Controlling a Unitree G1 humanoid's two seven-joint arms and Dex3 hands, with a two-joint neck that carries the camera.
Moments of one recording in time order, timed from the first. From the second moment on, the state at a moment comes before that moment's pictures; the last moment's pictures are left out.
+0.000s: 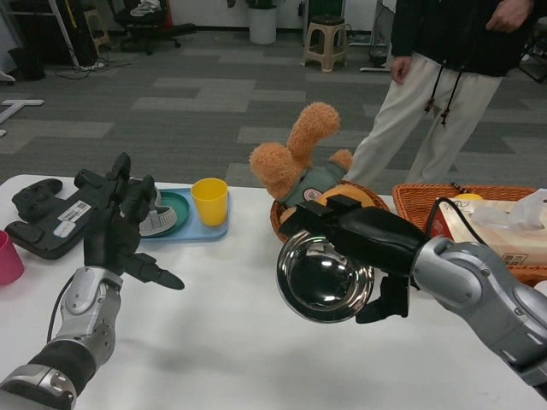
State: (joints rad) left arm -0.40 0.36 -0.04 0.85 -0.65 -0.81 -0.21; right arm -0.54 -0.73 0.51 -0.22 -0.29 -0.11 0.33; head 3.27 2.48
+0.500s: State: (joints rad) left arm -0.41 0.33 -0.02 0.85 -0.58 -0.82 -0.21; right arm -0.50 -0.73 0.46 -0.22 -0.31 -0.09 0.33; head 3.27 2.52
